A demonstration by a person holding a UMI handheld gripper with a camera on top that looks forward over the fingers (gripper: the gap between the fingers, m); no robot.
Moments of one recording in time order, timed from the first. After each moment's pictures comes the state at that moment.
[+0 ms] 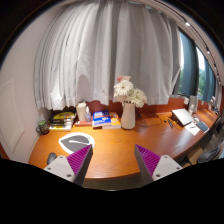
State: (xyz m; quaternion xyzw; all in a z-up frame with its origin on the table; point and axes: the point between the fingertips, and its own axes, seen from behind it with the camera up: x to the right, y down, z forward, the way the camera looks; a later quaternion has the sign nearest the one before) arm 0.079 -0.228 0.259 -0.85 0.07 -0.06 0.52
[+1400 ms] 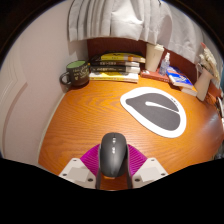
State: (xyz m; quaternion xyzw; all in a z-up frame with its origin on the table) arm -0.270 -0.093 -0.019 -0.95 -0.04 0.01 0.32
